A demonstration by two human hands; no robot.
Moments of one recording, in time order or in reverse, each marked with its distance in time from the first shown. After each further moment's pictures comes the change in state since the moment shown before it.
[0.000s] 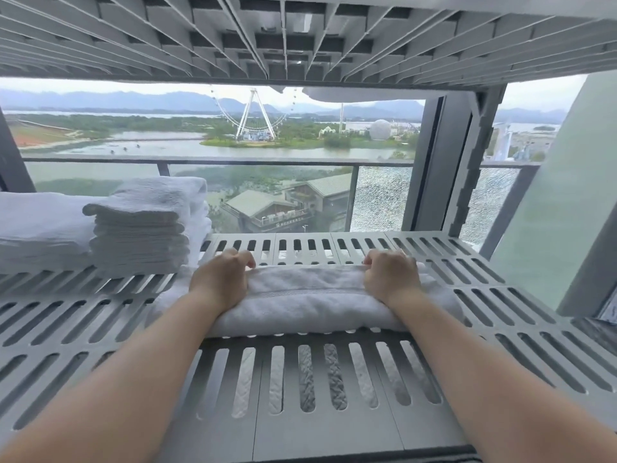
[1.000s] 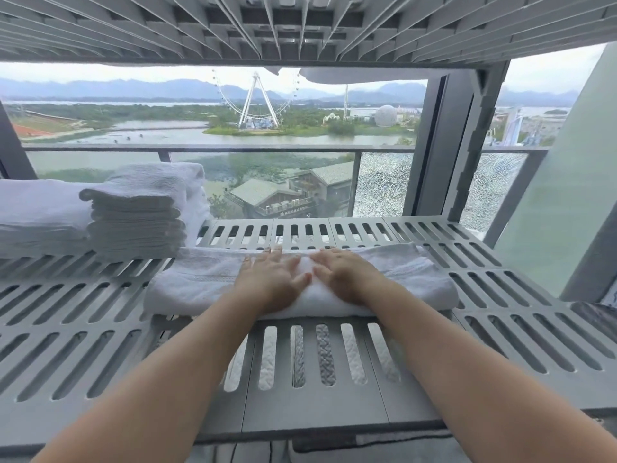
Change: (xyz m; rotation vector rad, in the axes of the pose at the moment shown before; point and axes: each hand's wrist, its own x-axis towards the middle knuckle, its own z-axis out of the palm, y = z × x) left_hand -0.015 0.087 0.013 -0.030 -0.334 0.025; right_hand -0.017 -0.043 0.008 0.265 -0.372 -0.307
